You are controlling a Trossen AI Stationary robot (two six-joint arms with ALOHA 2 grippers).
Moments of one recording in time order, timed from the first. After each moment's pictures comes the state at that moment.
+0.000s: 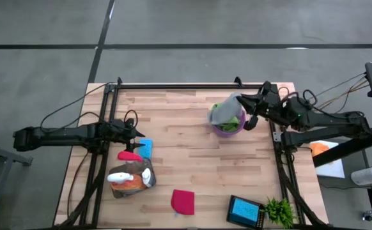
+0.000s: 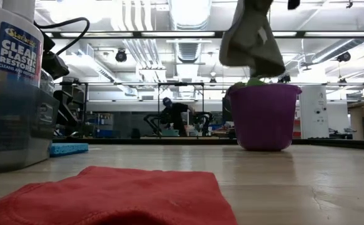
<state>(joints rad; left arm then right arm) 0.19 0.51 0.11 -0.27 0.10 0.05 -0.02 0.74 0.71 0.22 0.40 -0.08</state>
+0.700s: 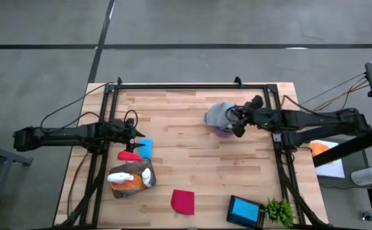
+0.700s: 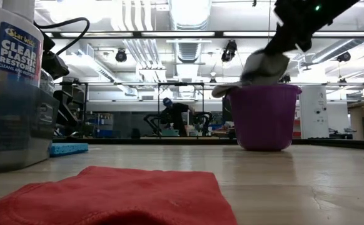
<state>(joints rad) 0.19 0.51 0.11 -0.27 0.10 0.05 -0.02 0.87 0.71 -0.40 0.59 0.27</state>
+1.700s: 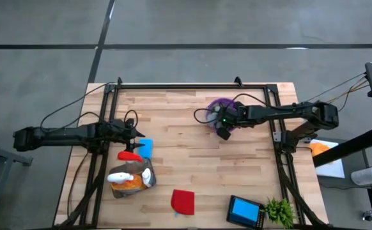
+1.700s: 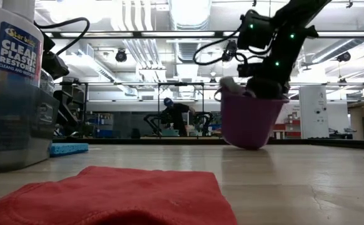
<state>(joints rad) 0.19 0.51 0.11 -0.27 0.10 0.05 -0.21 1.46 0.86 -0.59 0.34 0.31</state>
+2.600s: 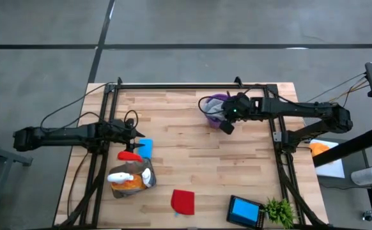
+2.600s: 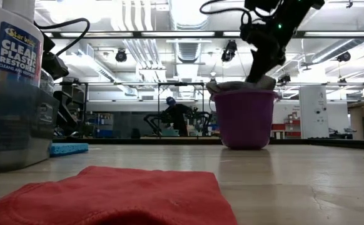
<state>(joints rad) 0.19 0.51 0.11 -0.28 0.10 0.05 -0.21 1.28 1.01 -0.70 0.30 0.23</state>
